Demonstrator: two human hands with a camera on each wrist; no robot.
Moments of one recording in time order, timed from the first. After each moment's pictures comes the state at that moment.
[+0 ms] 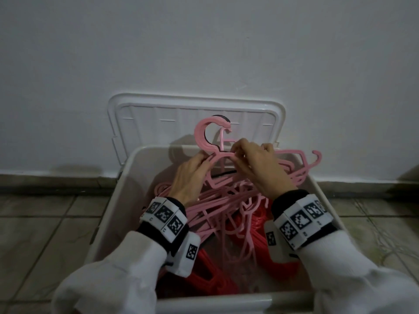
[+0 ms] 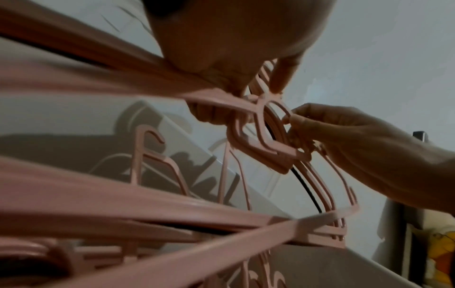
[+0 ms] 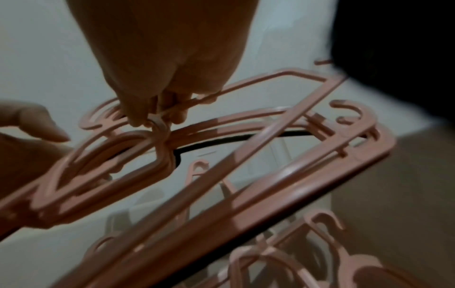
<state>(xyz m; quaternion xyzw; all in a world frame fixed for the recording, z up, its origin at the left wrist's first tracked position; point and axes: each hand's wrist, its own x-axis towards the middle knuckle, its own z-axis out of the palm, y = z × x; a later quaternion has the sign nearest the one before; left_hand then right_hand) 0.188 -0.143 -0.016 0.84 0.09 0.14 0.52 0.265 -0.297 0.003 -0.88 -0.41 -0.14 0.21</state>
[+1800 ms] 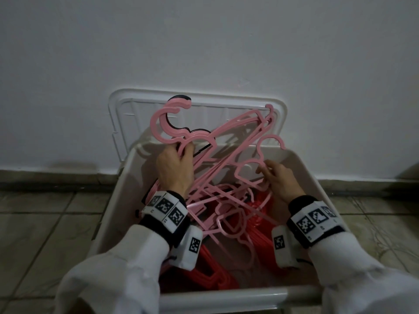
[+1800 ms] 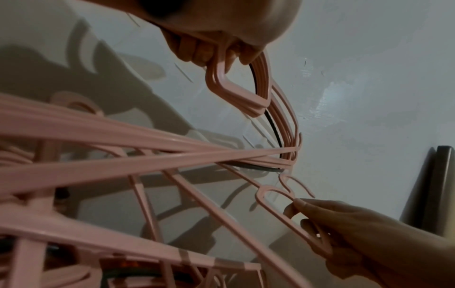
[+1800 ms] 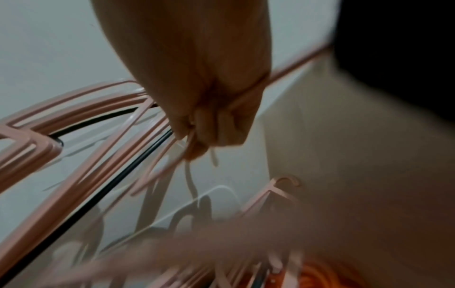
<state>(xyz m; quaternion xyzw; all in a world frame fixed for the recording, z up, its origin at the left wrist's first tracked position) 0.196 -0.133 -0.016 0.77 0.25 0.37 0.46 0.283 -0.334 -0.033 -0.91 -0.16 0.03 0.37</state>
